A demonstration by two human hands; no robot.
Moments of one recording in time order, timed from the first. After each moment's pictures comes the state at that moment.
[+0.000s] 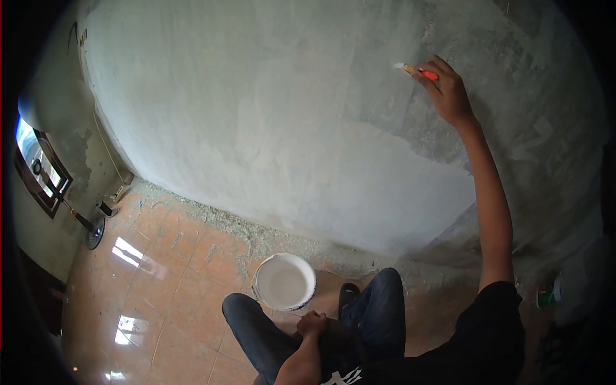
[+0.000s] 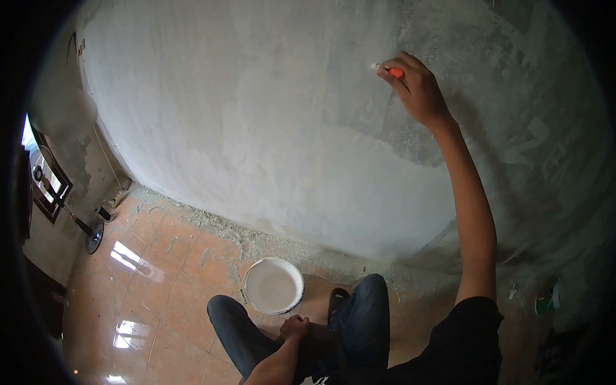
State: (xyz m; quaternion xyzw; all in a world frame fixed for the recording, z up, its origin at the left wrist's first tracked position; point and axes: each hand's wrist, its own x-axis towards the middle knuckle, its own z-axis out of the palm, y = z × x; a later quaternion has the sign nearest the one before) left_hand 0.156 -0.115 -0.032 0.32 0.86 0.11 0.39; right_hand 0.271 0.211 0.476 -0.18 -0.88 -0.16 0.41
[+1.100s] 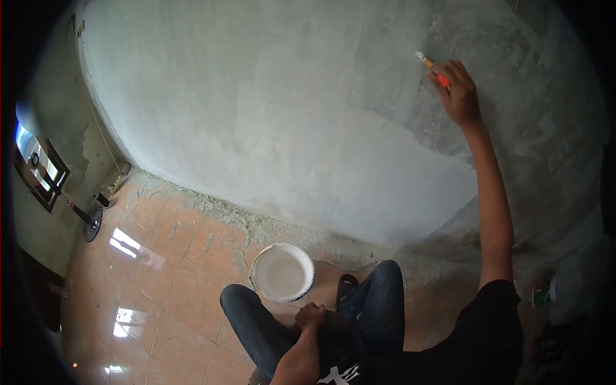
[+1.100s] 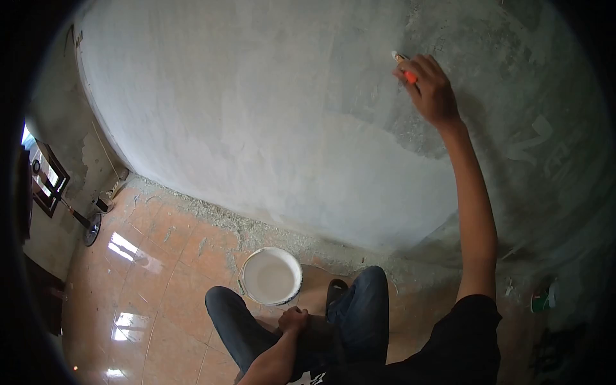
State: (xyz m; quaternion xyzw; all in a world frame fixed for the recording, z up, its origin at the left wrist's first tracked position) left_hand 0.156 -0.113 -0.025 0.32 0.85 0.10 0.40; right_hand 0.287 0.225 0.457 -0.11 -0.85 -0.30 0.41
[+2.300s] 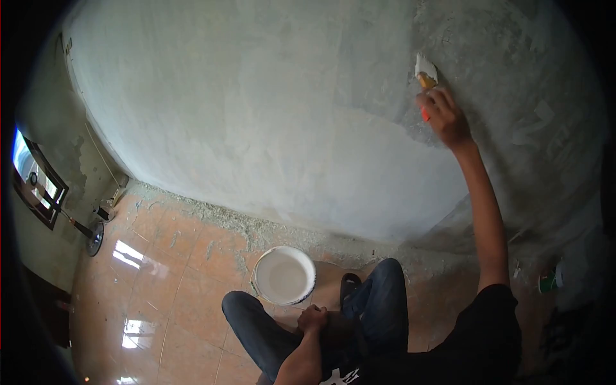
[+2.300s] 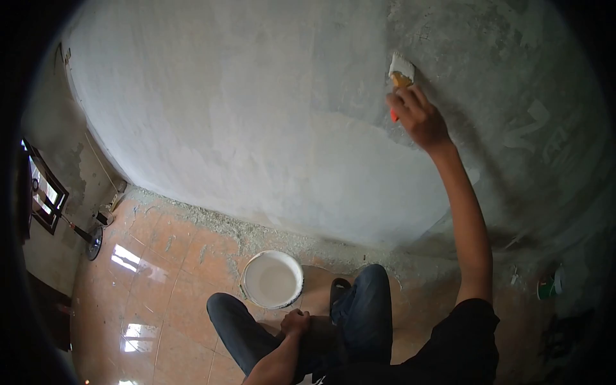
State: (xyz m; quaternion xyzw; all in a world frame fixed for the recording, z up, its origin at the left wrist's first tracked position) left_hand 0.157 -0.115 -0.035 0.33 0.86 0.10 0.39; right_hand 0.319 0.225 0.401 -0.13 -0.82 -0.45 0.33
